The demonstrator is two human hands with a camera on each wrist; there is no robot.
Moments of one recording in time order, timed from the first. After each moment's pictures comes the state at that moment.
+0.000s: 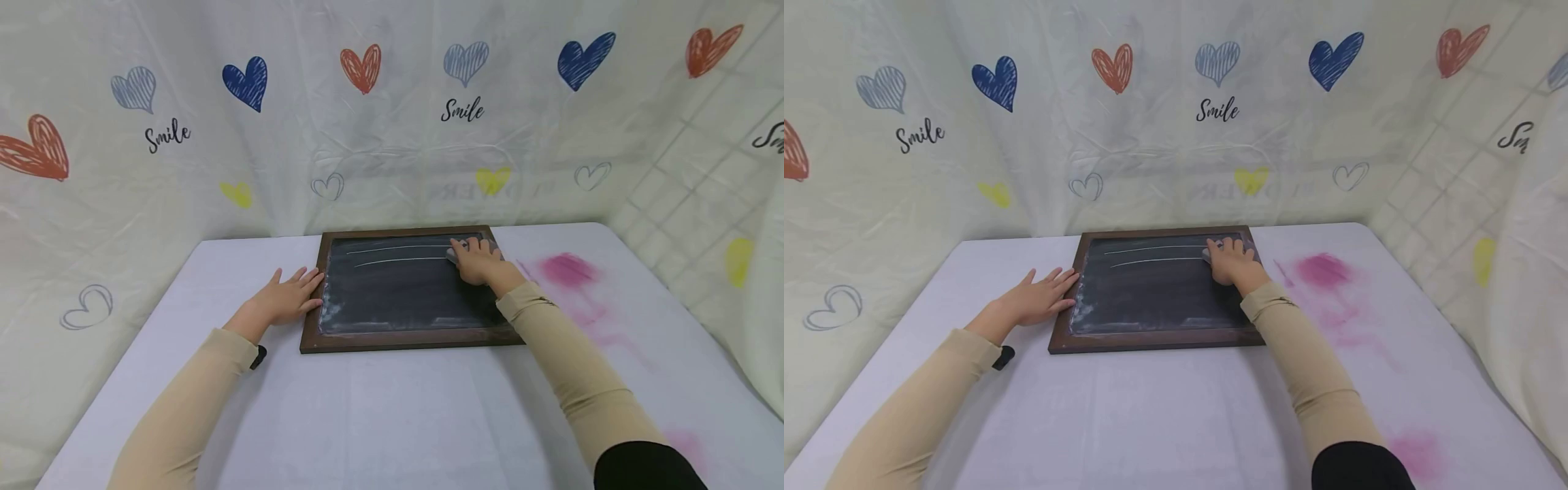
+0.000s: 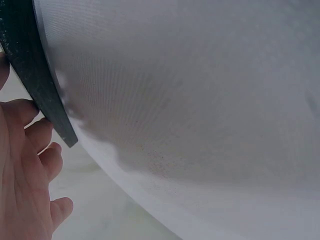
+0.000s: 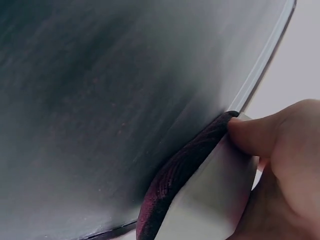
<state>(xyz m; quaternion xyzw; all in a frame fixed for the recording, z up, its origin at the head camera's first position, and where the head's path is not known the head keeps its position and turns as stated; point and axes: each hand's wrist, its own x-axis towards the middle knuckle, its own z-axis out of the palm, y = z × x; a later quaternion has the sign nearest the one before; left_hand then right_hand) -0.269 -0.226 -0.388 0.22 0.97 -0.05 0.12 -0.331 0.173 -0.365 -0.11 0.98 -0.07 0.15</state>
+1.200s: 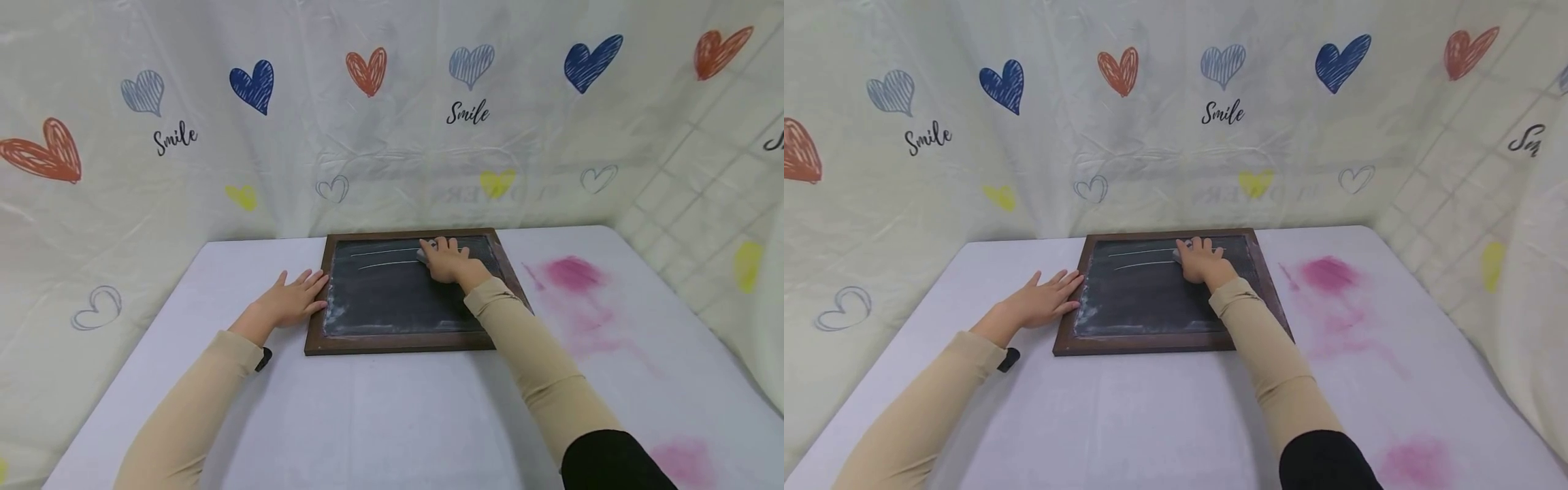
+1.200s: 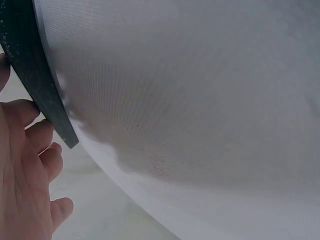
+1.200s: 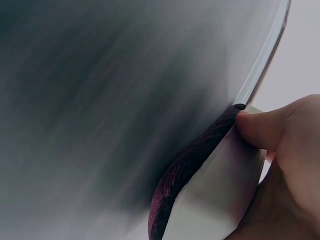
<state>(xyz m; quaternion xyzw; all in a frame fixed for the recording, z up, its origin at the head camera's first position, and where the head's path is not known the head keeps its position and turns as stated) -0.269 -0.226 -0.390 0.22 0.97 -0.05 0.12 -0.344 0.116 -0.366 -0.15 0.97 -0.09 0.15</state>
